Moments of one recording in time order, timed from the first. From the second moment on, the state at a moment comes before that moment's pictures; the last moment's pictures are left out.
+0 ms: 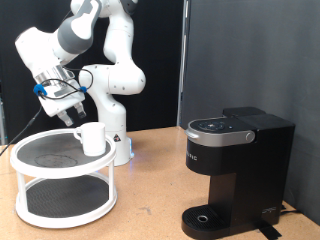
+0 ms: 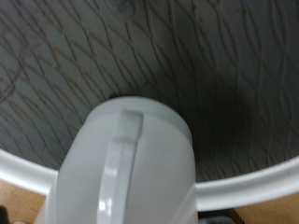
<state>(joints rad) -0.51 -0.70 -0.45 -2.88 0.31 2.11 1.89</state>
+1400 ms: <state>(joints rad) -0.45 -0.61 -0.45 -2.91 0.35 2.18 1.82</state>
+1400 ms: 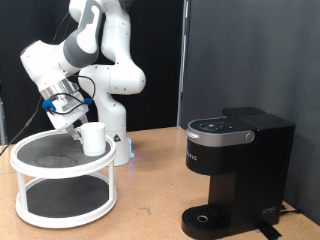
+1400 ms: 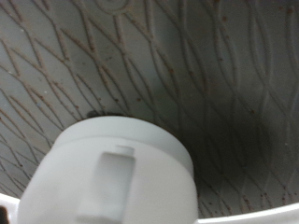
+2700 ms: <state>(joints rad) -0.51 -0.64 -0.42 -2.92 0.33 2.19 1.84</state>
